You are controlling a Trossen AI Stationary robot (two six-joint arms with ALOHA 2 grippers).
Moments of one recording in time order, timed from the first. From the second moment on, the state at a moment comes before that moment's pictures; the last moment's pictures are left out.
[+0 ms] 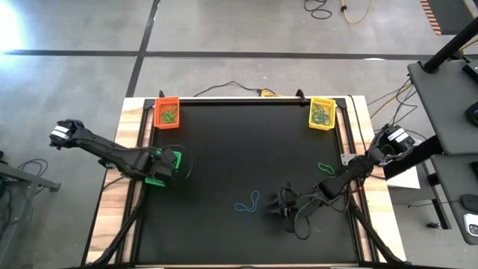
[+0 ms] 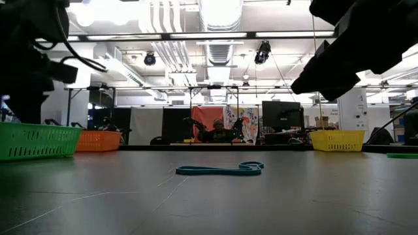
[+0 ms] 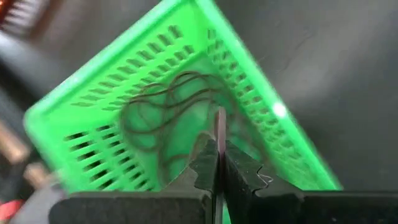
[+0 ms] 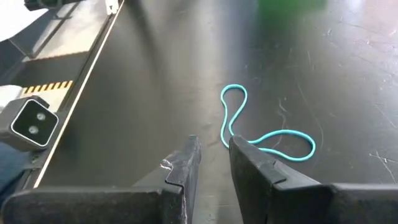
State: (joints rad) left arm -0.31 1.01 0.54 -1.08 -0.31 -1.08; right arm 0.56 1.57 0.63 0.39 0.36 0.45
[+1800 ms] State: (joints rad) left arm -0.61 1.38 0.66 0.27 -0.72 -0.29; right arm 0.47 2.08 0.86 0.55 0.39 0.25
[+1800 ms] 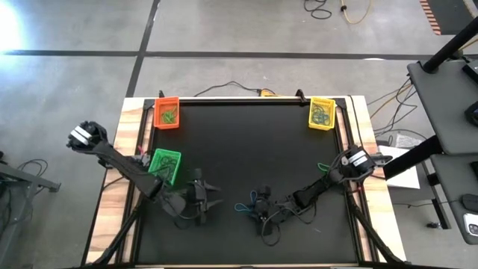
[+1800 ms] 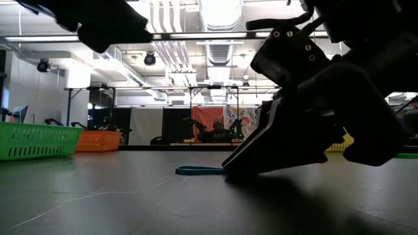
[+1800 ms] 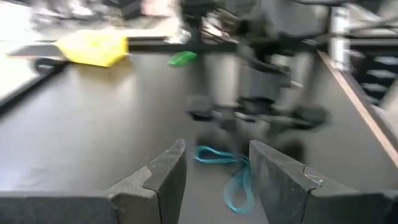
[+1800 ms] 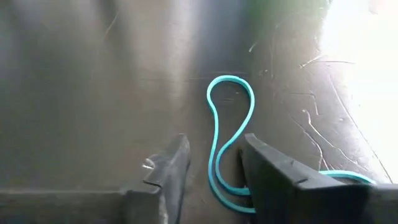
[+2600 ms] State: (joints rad) left arm -0.59 1.64 0.71 0.45 -0.96 -0.02; right arm 0.45 1.81 0.85 0.13 0.46 0.26
